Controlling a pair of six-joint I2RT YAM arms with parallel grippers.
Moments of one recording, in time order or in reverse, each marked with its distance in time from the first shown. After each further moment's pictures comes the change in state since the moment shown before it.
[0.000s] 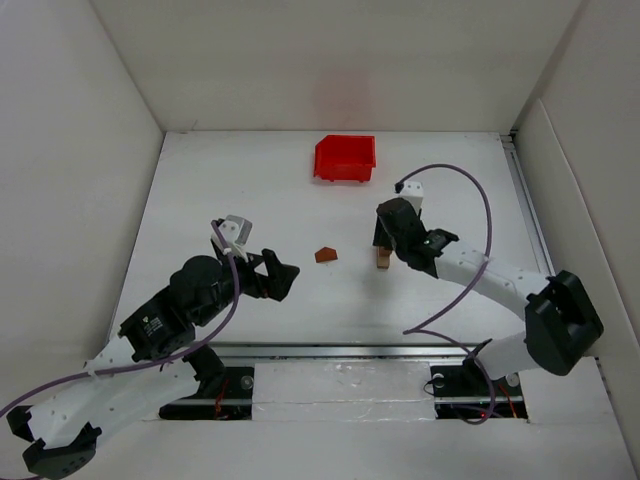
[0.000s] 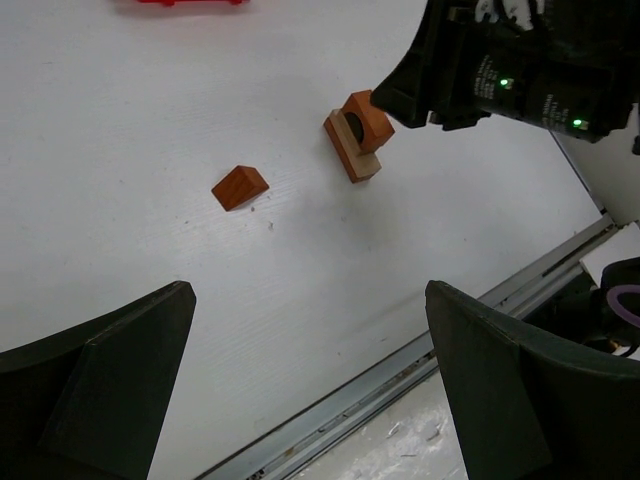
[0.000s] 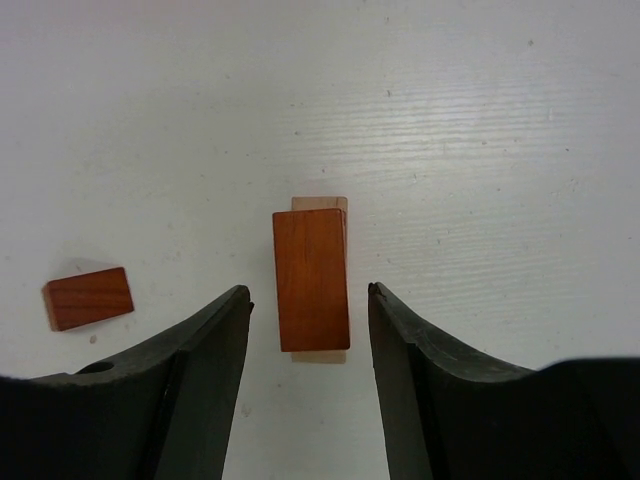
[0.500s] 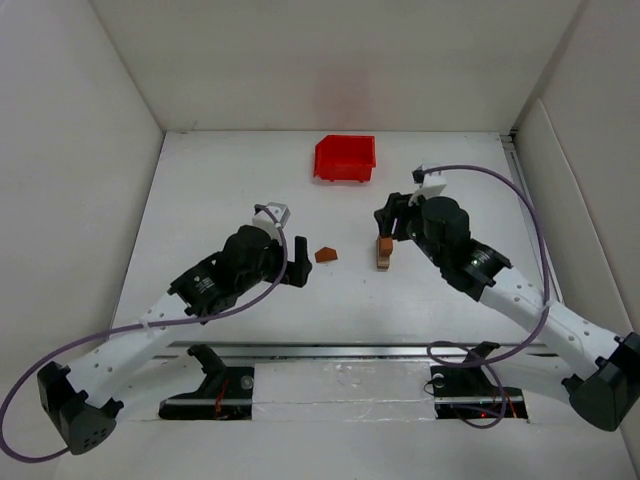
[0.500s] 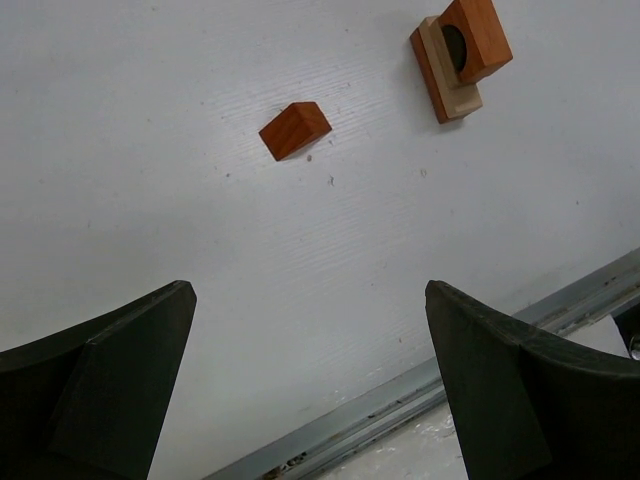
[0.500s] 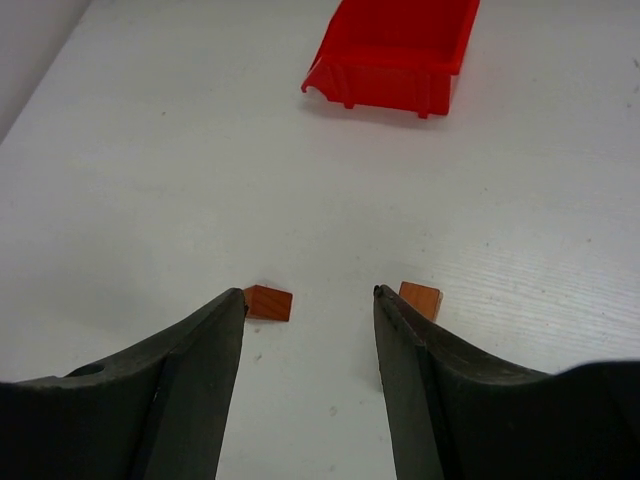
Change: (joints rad) left arm 0.082 0.311 0.030 0.008 0.025 0.023; right arm 0.019 -0.384 -0.016 0.124 -0.208 -0.203
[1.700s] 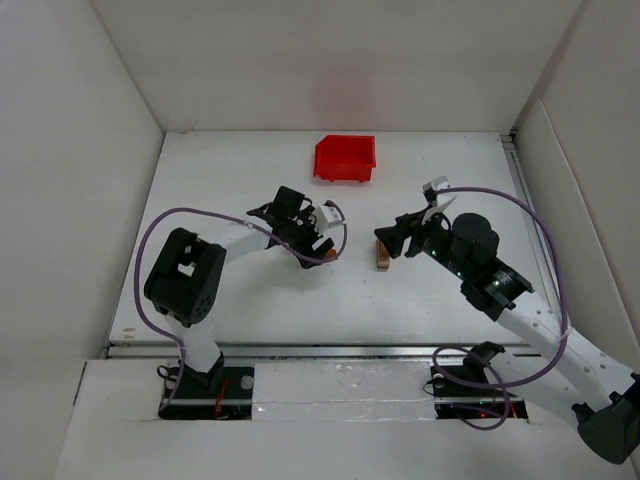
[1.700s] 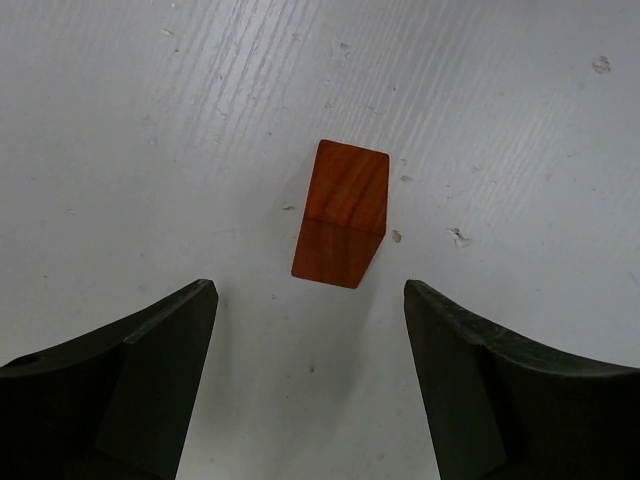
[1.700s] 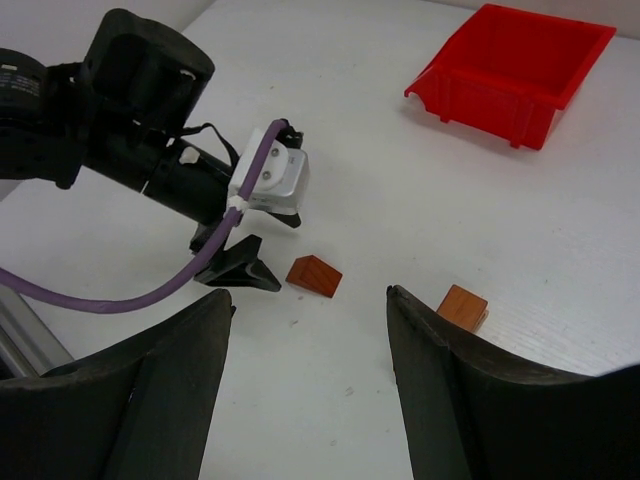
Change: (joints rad) left arm 0.285 0.875 0.227 0.272 0.624 0.952; right arm -0.089 -0.198 -0.153 0.080 -0.405 -0.134
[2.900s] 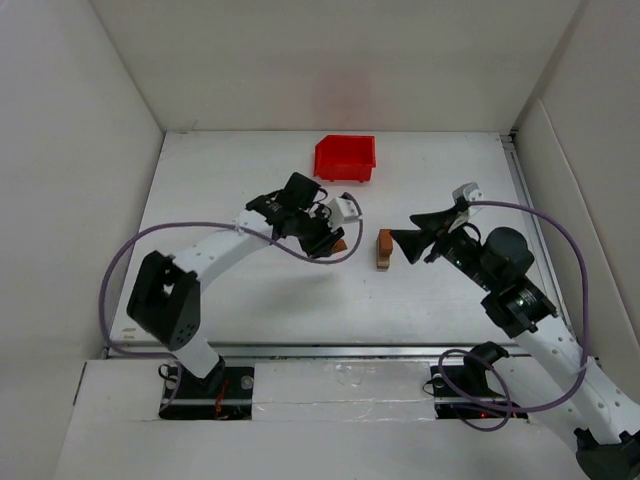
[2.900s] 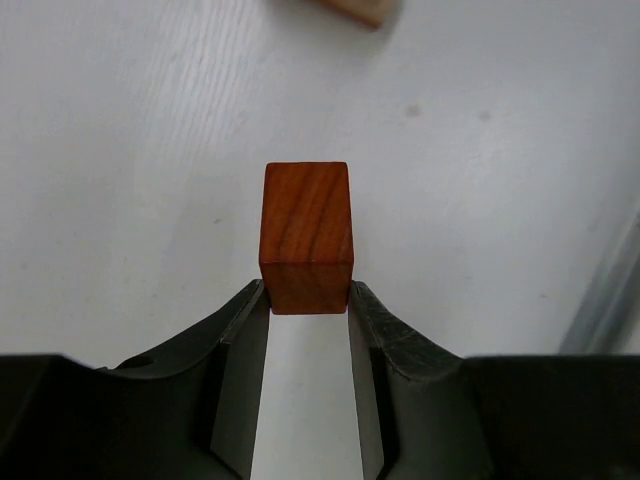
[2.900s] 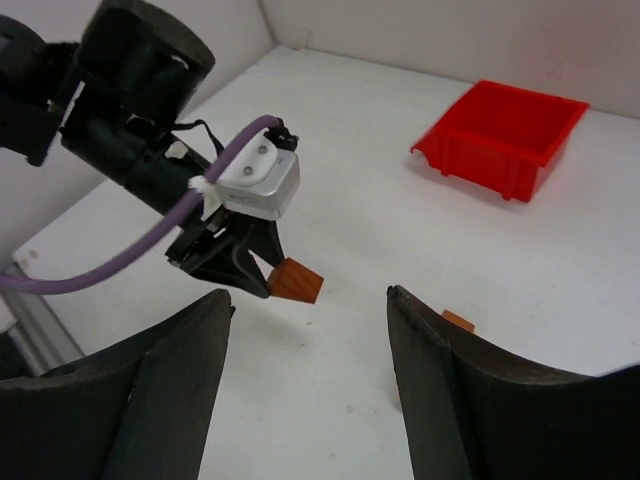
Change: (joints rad) left arm -0.086 -0.073 0.186 -0.315 -0.011 -0.040; right arm -0.081 -0.175 -0.047 0.009 -0.091 -0.001
